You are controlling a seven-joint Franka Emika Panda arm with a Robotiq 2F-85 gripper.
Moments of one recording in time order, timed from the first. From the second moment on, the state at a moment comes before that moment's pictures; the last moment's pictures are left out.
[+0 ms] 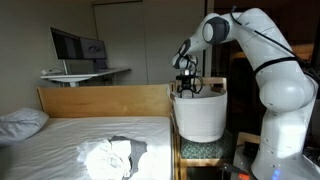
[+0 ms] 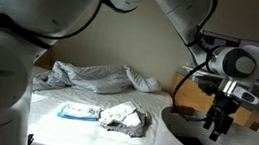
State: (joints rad) arm -0.35 0.55 -0.38 -1.64 0.26 1.94 0.55
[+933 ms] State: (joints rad) arm -0.37 0.84 -0.40 -1.47 0.19 1.94 0.60
